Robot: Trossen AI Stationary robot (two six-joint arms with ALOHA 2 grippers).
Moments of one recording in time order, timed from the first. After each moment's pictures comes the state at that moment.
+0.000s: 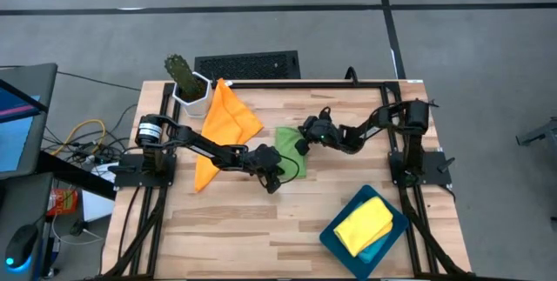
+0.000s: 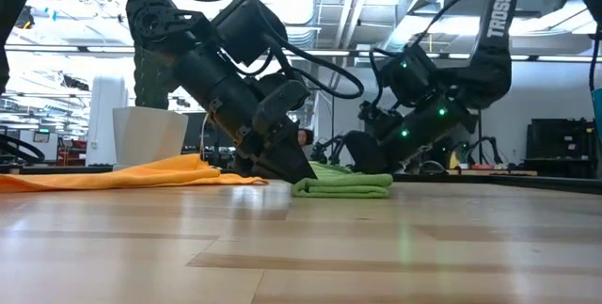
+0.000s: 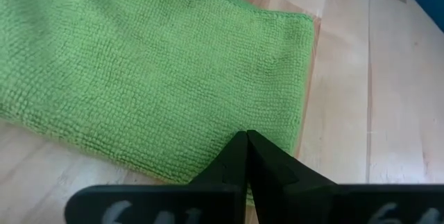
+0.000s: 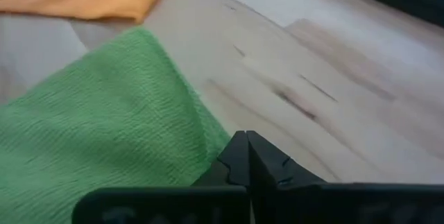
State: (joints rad) left arm -0.03 1.92 0.86 0.35 -0.07 -0.44; right arm -0.25 1.92 0.60 0.73 0.32 0.20
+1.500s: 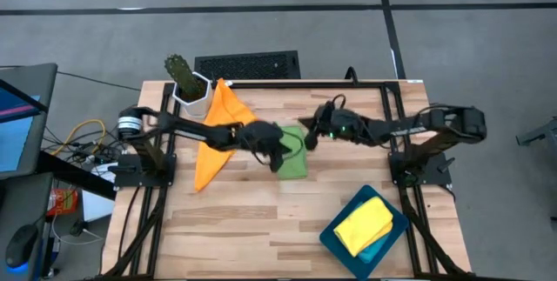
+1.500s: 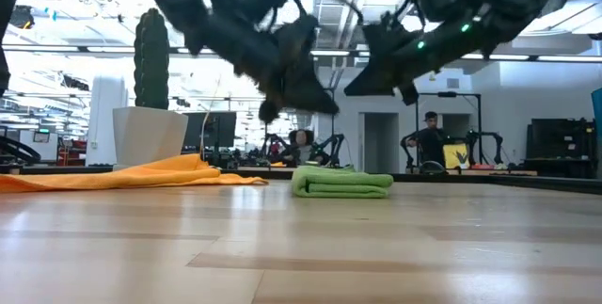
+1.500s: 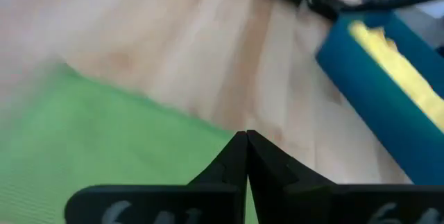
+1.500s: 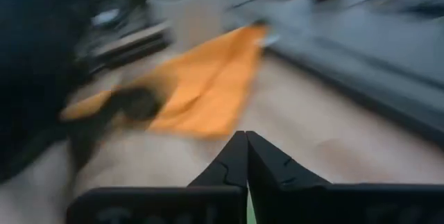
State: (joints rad) left arm 0.11 1.75 0.95 0.27 0.07 -0.37; right arm -0.20 1.43 0.60 0.48 0.22 0.22
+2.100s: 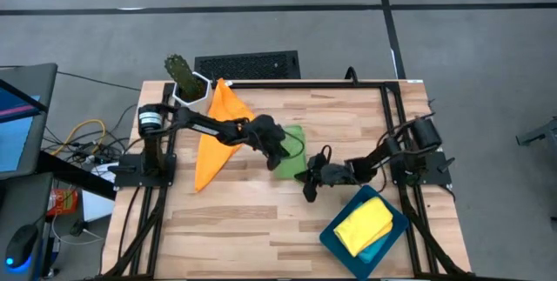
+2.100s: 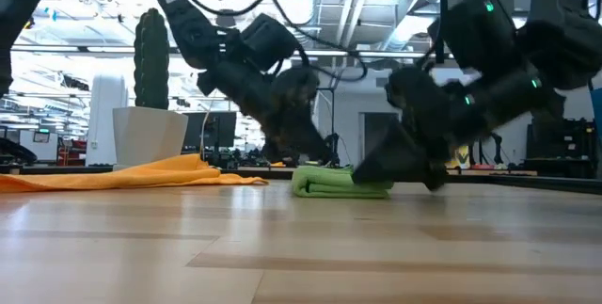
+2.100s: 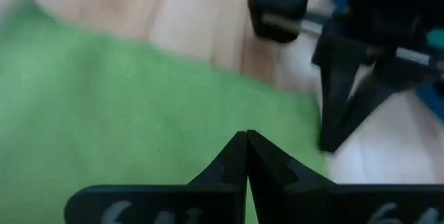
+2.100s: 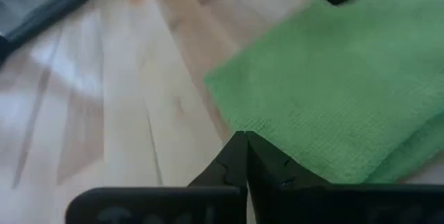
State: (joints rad) left arm 0.24 1.91 0.96 0.30 0.32 -0.22; right arm 0.22 1.87 0.50 0.83 0.29 0.61
